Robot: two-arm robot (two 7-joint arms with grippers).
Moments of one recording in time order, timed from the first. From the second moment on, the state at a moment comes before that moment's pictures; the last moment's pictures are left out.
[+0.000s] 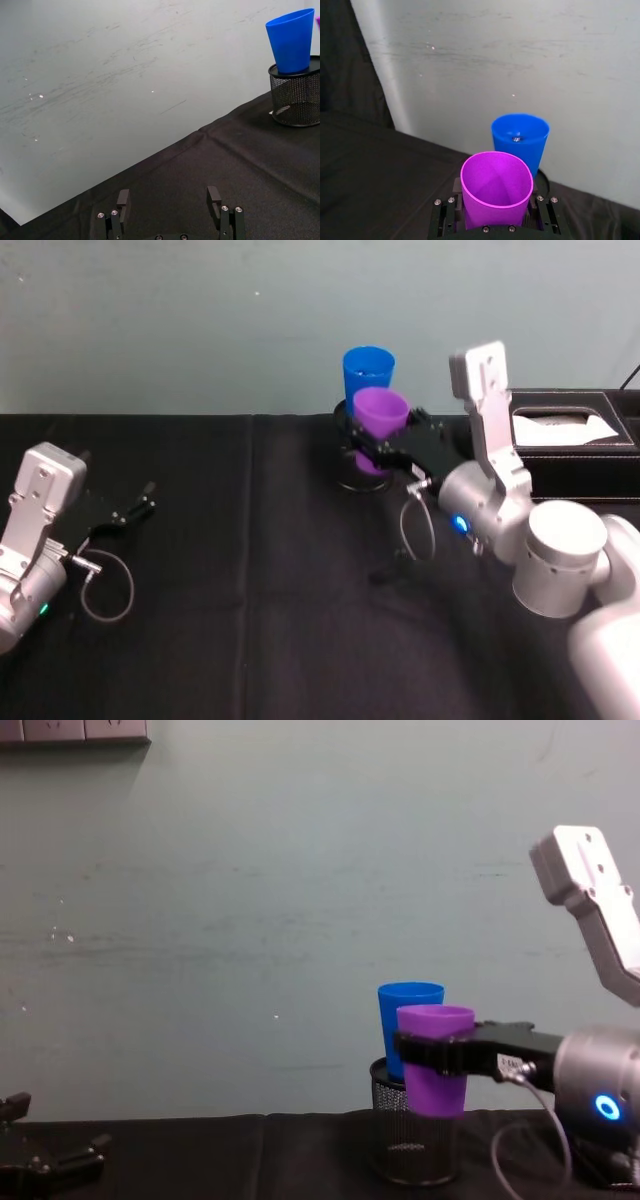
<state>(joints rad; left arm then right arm) -0.20 0.60 0.45 -1.41 -0.25 -0.12 0.03 0.37 0.17 -0.31 -1.34 0.20 0.15 0.24</state>
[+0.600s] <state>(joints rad) -0.20 0.60 0.45 -1.41 -0.25 -0.12 0.03 0.11 0.20 -0.35 -1.48 0.06 0.03 0.15</state>
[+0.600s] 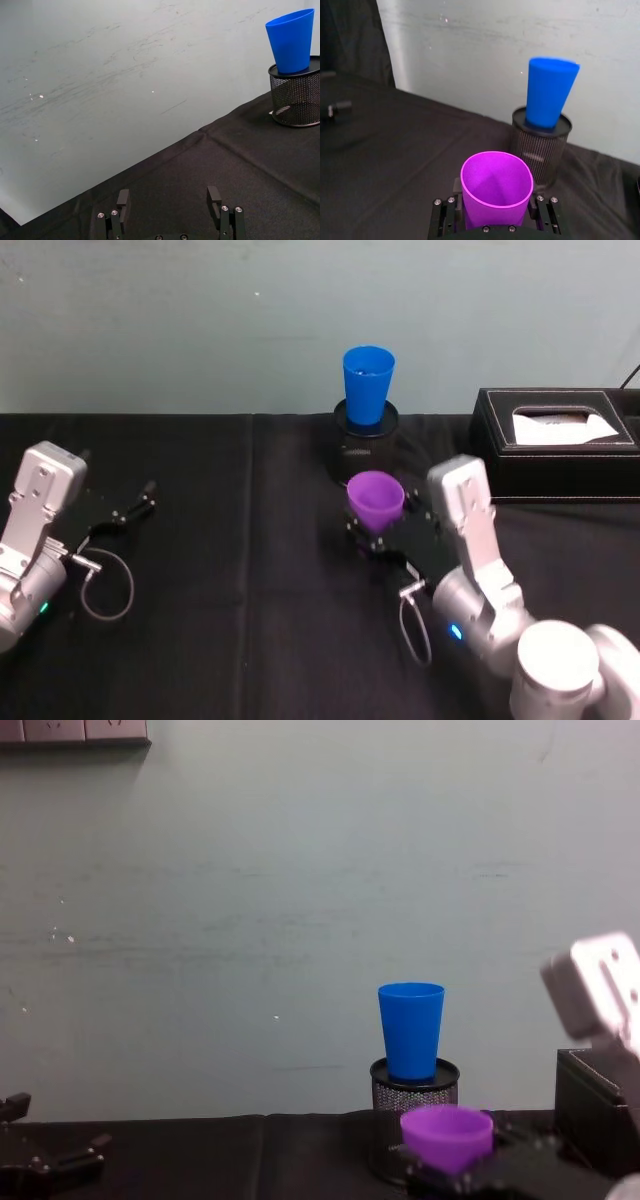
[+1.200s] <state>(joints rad) -0.20 0.60 0.45 -1.41 -0.25 -0.12 0.03 0.07 0.15 -0.31 -1.46 0.03 -0.03 0.14</state>
